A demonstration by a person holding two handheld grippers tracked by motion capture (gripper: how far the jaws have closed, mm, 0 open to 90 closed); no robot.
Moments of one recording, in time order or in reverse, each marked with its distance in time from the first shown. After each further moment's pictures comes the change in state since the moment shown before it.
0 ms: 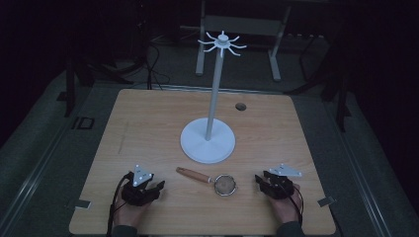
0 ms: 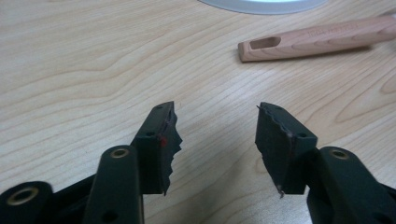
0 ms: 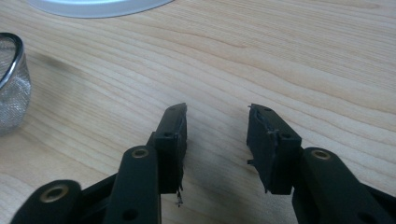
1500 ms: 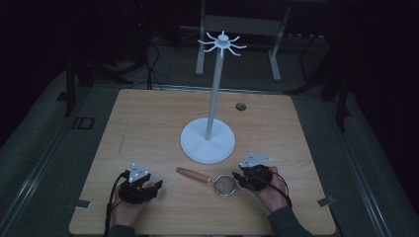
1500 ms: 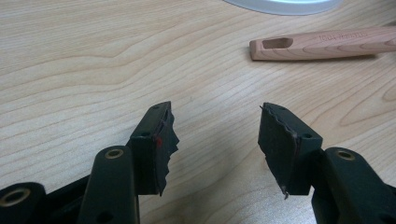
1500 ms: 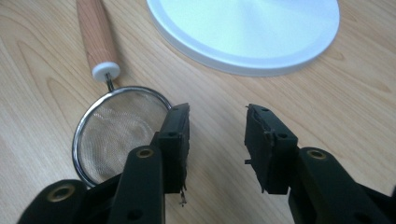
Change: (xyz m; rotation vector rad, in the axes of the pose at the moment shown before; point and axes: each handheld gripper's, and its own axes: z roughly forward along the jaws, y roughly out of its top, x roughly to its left) left arm 0.009 0.001 -0.001 0.032 -0.013 -0.068; right arm 0.063 0.070 0.003 0.106 0.154 -0.330
